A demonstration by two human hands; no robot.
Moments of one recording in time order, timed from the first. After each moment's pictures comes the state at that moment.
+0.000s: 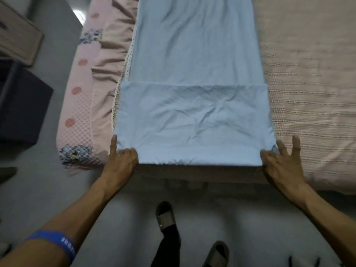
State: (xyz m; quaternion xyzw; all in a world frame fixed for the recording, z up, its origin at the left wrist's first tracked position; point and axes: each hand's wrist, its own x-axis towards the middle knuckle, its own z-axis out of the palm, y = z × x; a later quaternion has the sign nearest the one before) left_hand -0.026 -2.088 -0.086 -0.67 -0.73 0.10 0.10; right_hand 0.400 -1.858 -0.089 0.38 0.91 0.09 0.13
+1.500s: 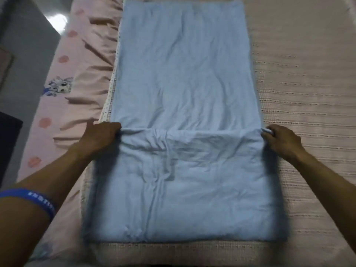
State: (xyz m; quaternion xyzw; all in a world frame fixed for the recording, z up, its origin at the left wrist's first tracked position) left_hand -0.207 -1.770 -0.068 -0.55 -0.80 0.13 -0.20; right_hand 0.262 -1.539 -0.082 0.61 0.76 -0.20 0.07
